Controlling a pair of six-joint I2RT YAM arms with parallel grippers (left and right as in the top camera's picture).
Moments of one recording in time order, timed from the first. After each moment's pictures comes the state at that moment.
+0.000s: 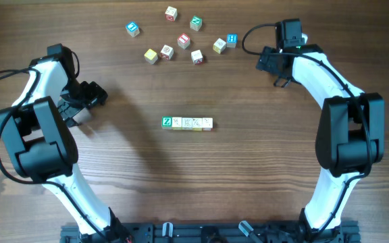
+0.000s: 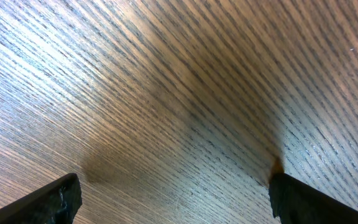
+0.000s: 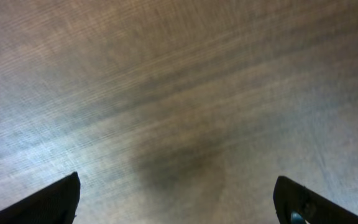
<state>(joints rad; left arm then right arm) 0.26 2.11 1.49 -1.00 -0.03 -0.52 0.12 2.08 1.48 -0.53 0.19 0.46</state>
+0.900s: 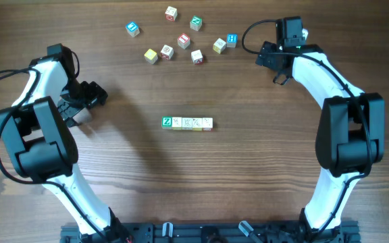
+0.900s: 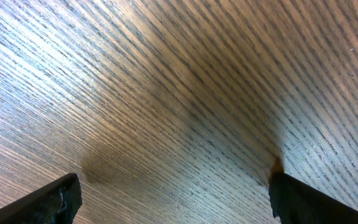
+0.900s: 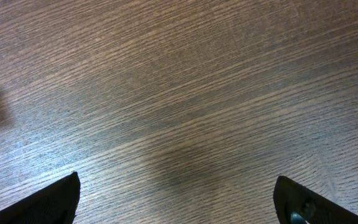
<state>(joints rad) 0.26 2.11 1.49 -1.00 -0.03 -0.52 0.12 2.08 1.48 -0.46 0.19 0.45</state>
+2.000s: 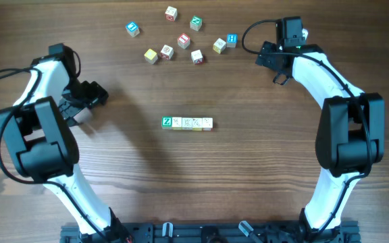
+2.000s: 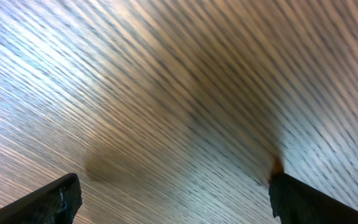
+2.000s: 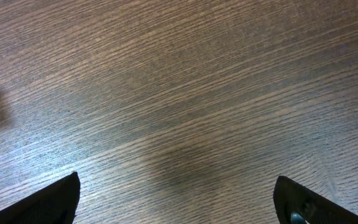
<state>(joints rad) 0.25 2.11 1.49 -1.00 -0.04 -0.52 0.12 2.08 1.48 -0.46 0.19 0.45</state>
